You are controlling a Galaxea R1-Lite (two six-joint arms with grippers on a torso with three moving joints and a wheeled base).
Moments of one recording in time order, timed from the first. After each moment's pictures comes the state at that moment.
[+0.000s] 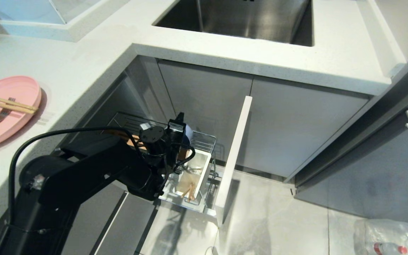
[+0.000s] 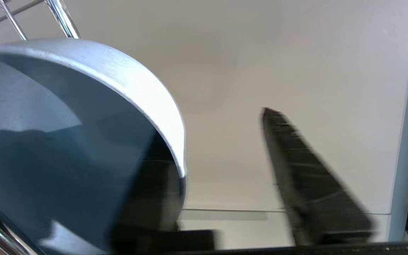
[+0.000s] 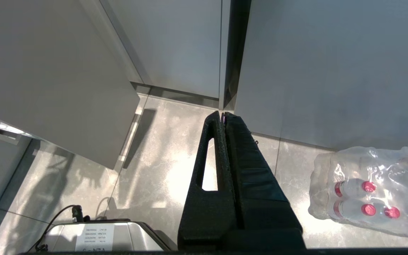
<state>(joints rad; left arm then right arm) -0.41 2.38 -1.20 -1.46 0.28 -1.11 0.00 0.00 0.00 0.00 -0.02 0.04</state>
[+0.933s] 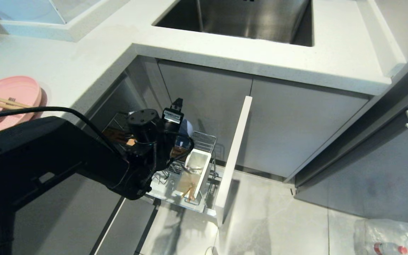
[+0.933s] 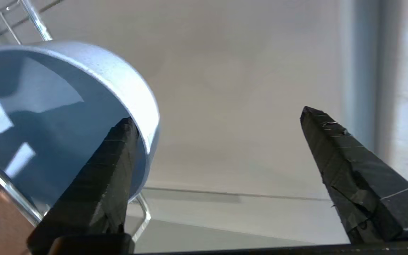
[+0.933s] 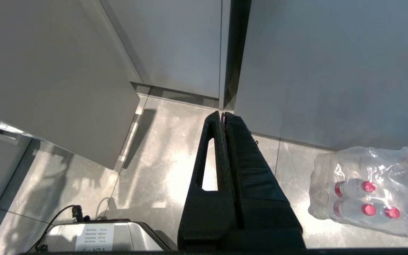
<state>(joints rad) -0.49 2.09 -1.05 -1.22 0.39 -1.07 0.00 0.00 0.00 0.00 -0.02 0.04</state>
